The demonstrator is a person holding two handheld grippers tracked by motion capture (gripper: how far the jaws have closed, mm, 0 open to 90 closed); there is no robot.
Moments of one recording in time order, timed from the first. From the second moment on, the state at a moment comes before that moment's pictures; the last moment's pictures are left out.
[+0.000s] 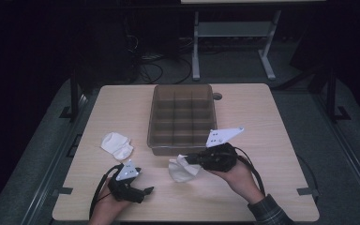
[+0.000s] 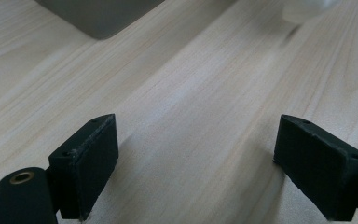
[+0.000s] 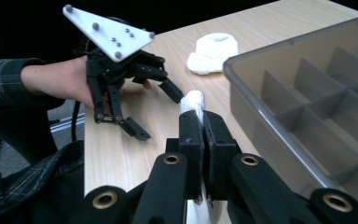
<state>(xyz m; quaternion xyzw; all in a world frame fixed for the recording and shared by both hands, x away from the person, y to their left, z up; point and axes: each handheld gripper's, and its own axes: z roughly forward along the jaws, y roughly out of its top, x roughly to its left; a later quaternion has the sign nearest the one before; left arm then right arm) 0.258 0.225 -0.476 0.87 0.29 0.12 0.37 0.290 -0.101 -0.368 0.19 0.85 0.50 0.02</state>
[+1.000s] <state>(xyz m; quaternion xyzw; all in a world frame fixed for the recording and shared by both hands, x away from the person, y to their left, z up) 0.258 0.225 -0.476 0.87 0.29 0.13 0.37 0.299 -0.086 -0.407 0.22 0.86 0.46 0.02</state>
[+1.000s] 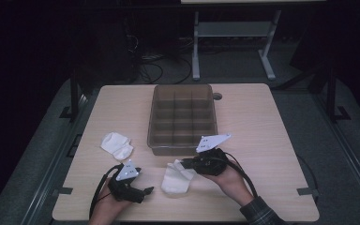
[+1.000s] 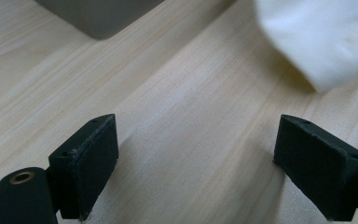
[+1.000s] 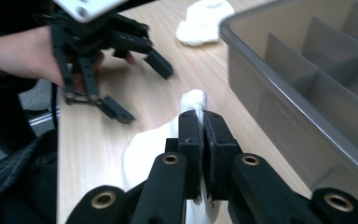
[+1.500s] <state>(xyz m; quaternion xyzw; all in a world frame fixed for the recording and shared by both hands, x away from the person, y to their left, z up) 0.258 0.225 -0.475 0.87 0.29 0.13 0.37 0.317 -0.090 -0.437 0.26 0.87 0.42 0.04</state>
